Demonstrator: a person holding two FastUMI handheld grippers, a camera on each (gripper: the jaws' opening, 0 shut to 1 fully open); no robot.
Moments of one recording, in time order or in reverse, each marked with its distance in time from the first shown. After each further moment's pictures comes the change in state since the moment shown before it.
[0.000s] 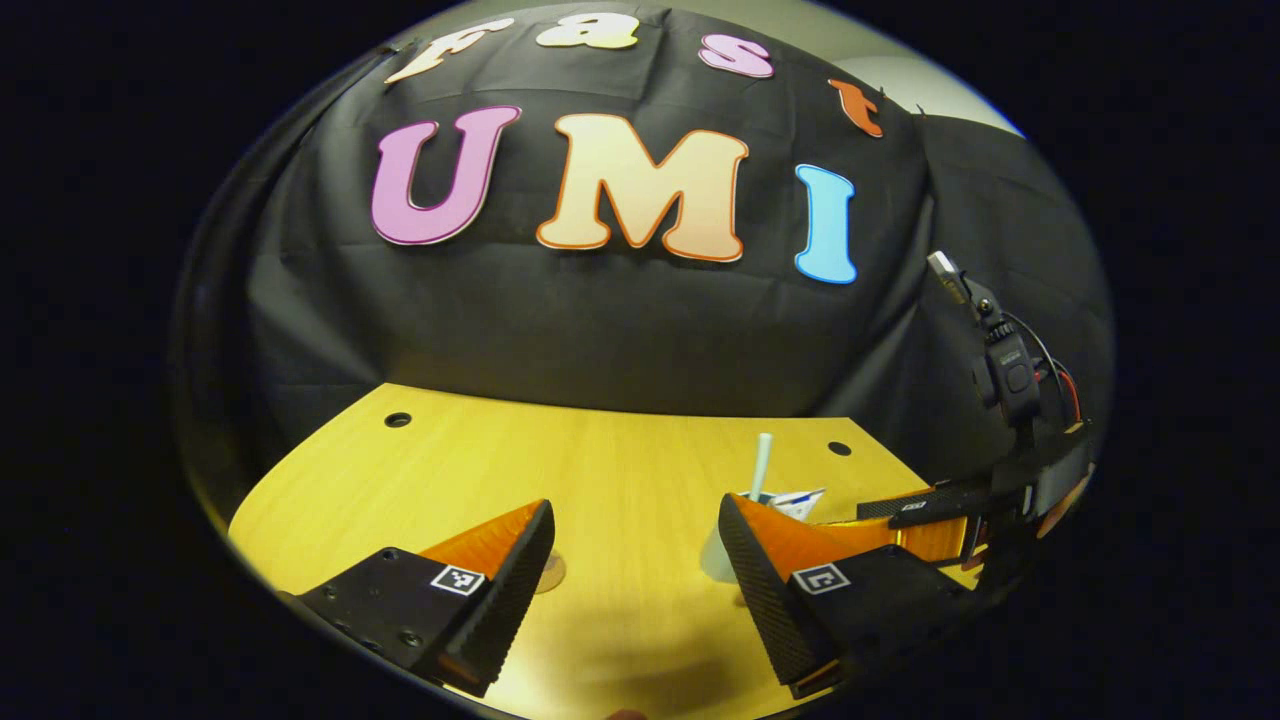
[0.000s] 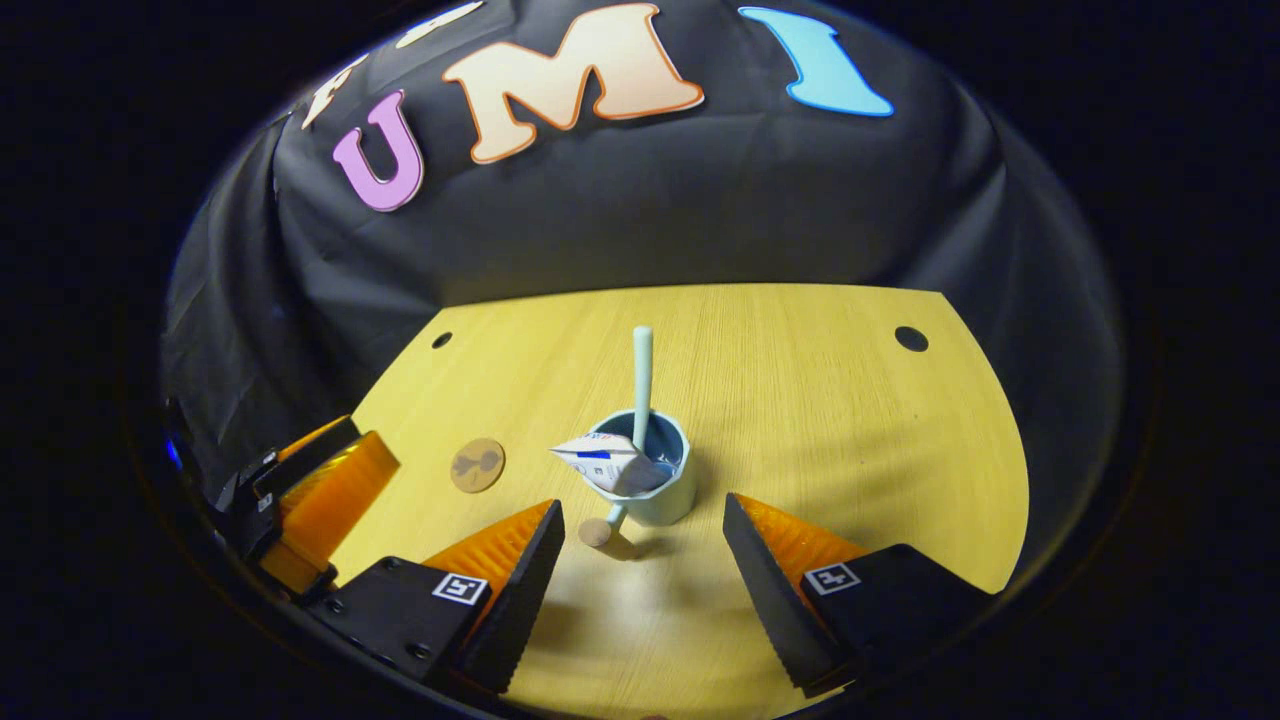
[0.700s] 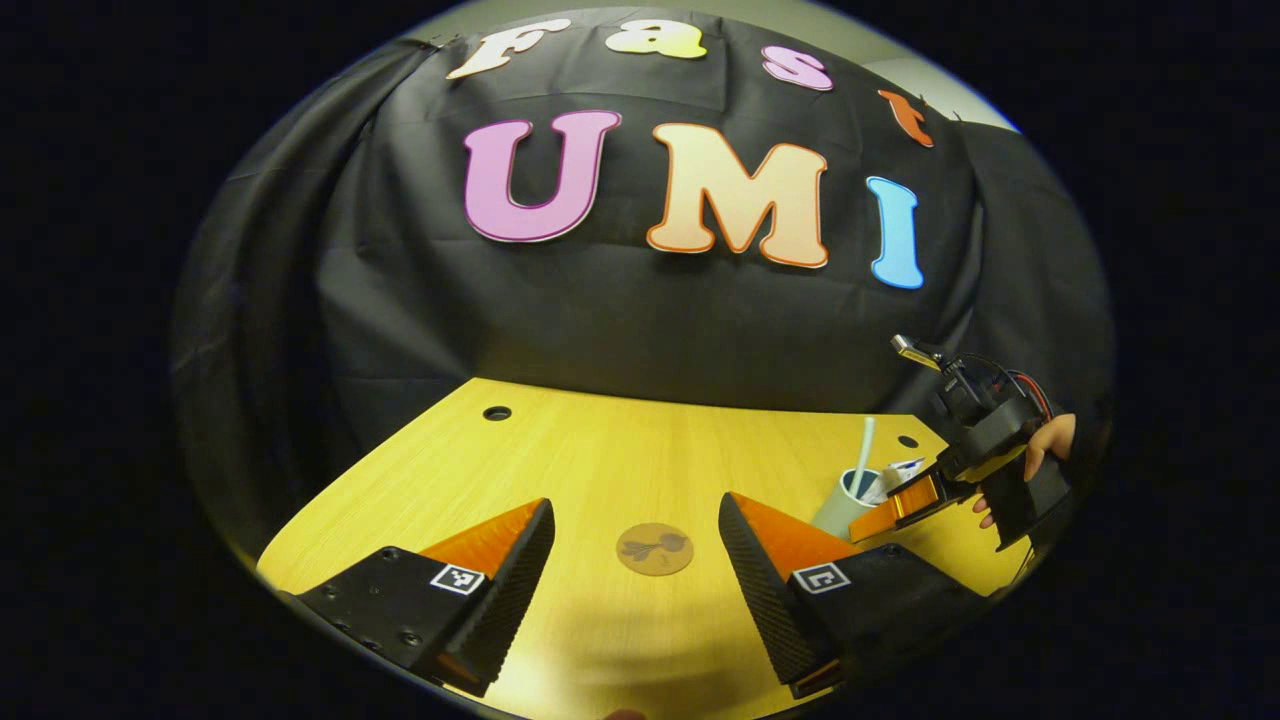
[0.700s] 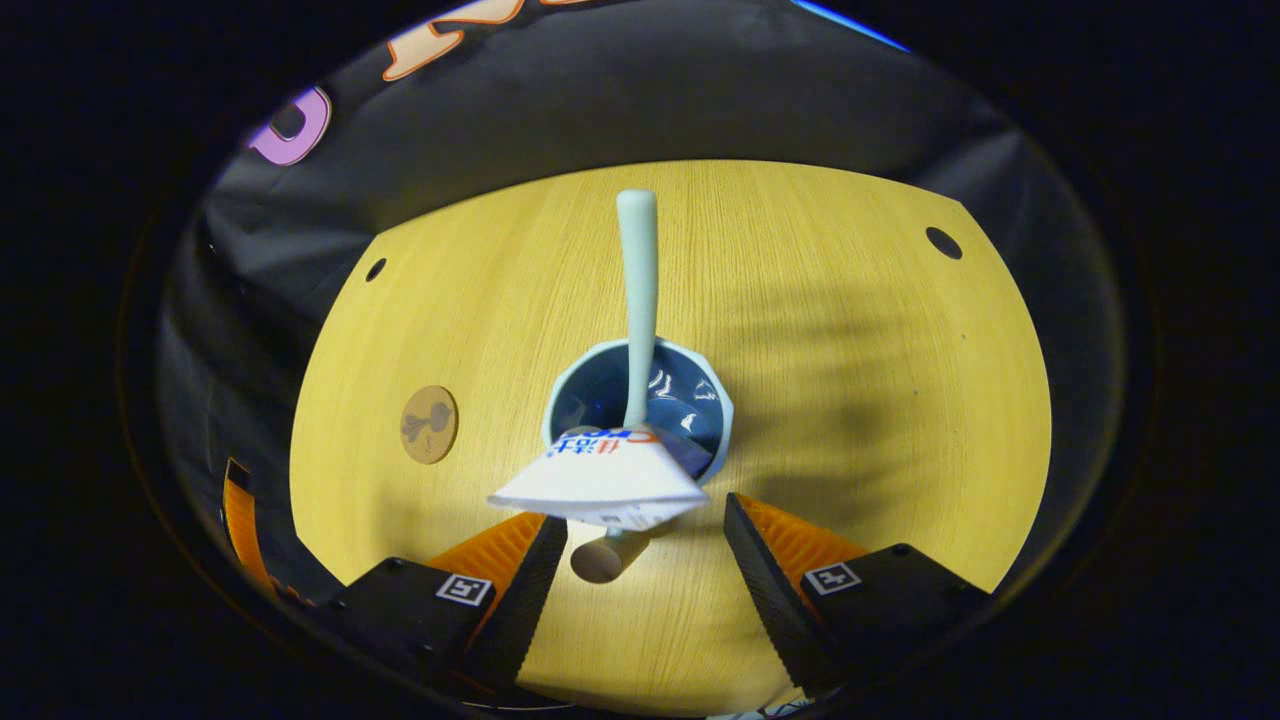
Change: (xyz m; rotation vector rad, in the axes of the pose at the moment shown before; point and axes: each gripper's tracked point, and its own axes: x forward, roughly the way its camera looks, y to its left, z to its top) left arm -0.042 0.112 -0.010 -0.013 -0.005 0.156; right arm 0.070 0.010 -0.044 0.060 0.378 -0.084
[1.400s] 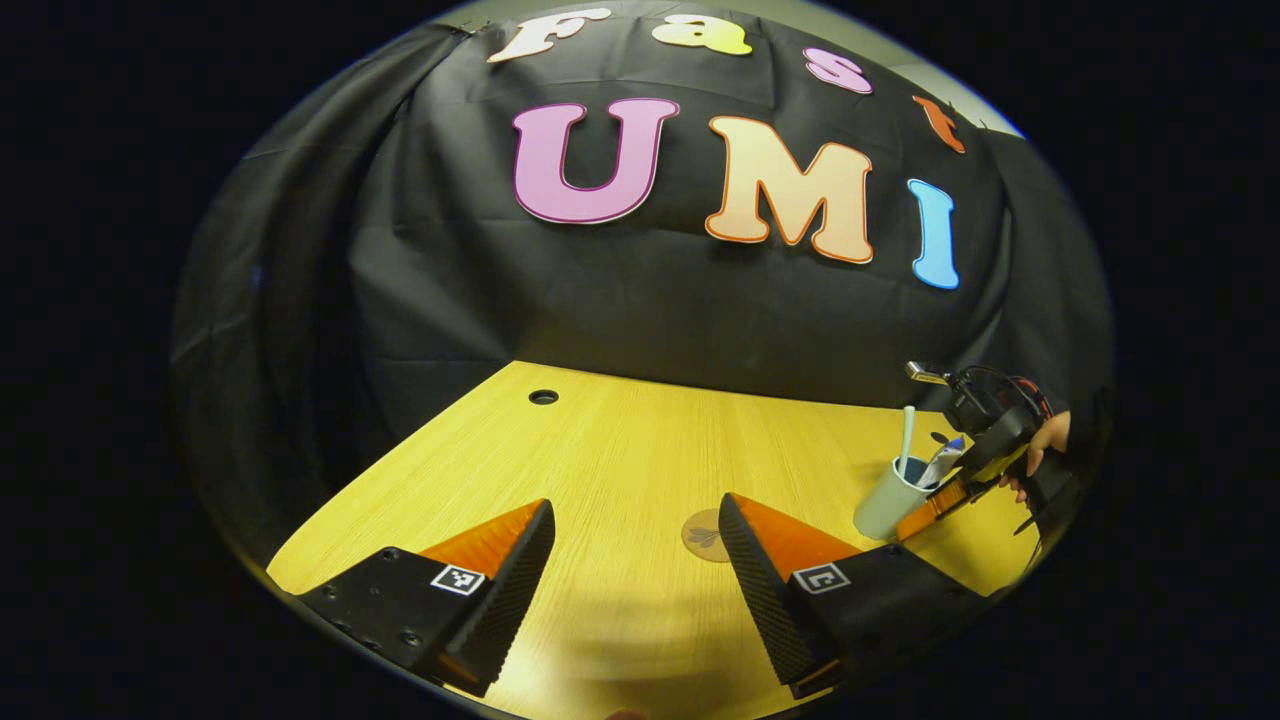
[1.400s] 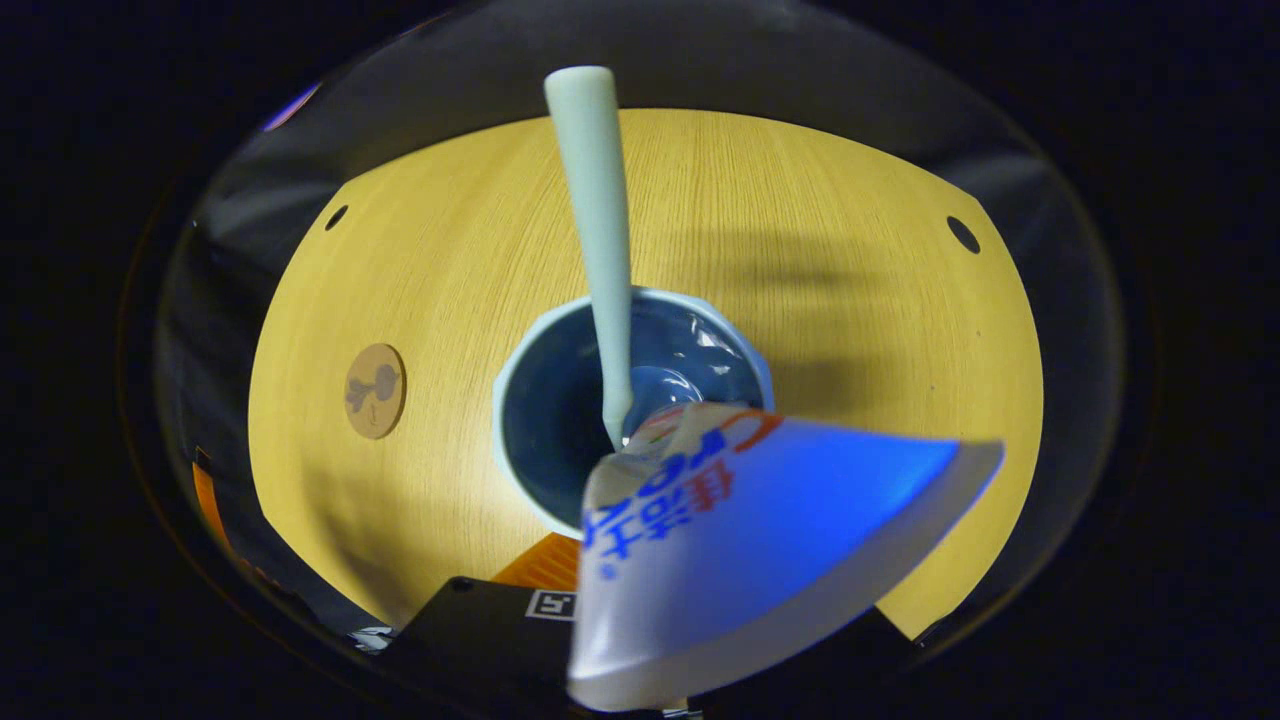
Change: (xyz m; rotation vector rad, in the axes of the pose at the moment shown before) left arm -0.001 0.056 -0.014 -0.023 0.024 0.043; right arm 0.025 -0.010 -0.013 -0.086 0.119 -0.096
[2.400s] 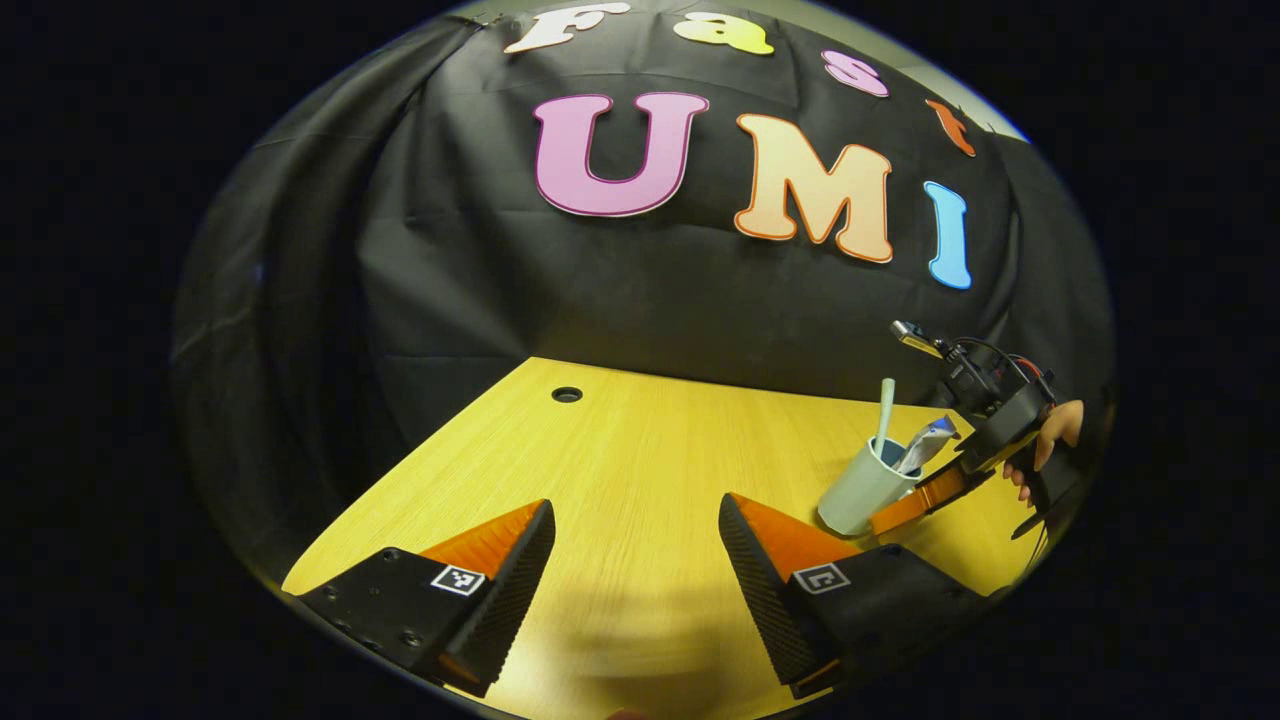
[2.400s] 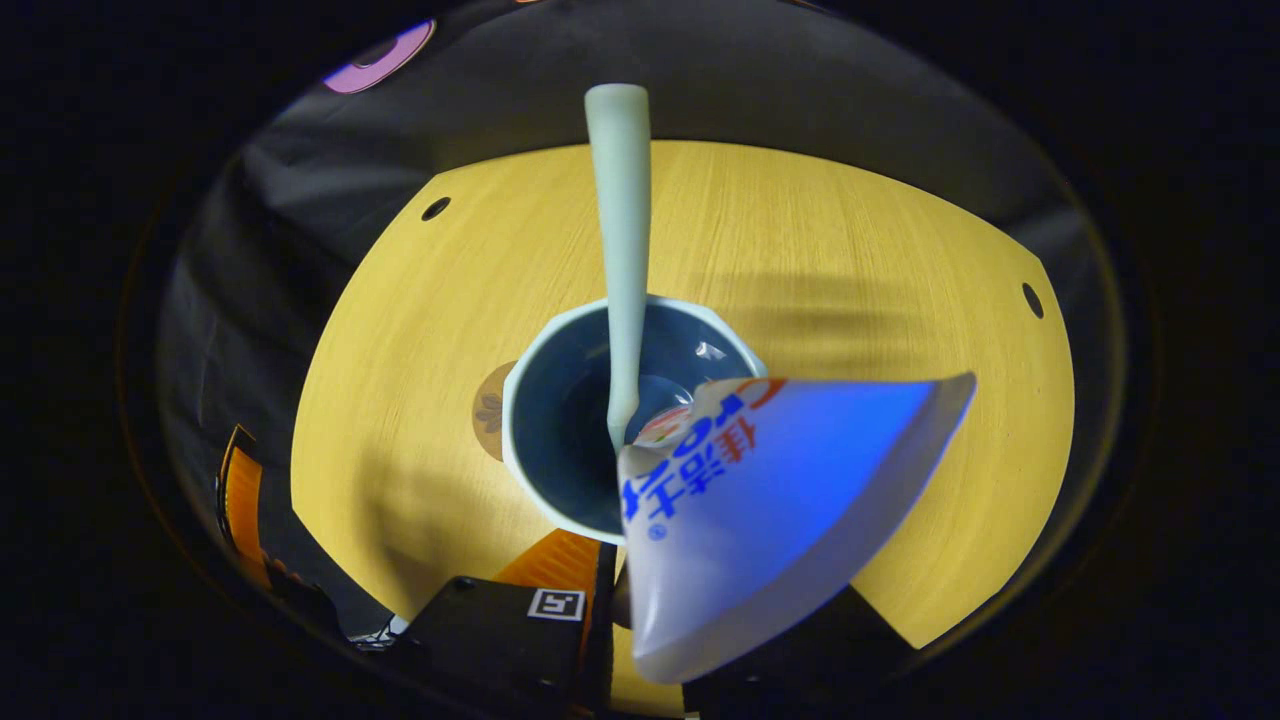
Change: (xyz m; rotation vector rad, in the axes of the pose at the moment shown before) left arm 0.006 0.055 -0.004 -0.006 0.011 0.011; right arm -0.015 0.131 0.023 -0.077 -0.082 0.150
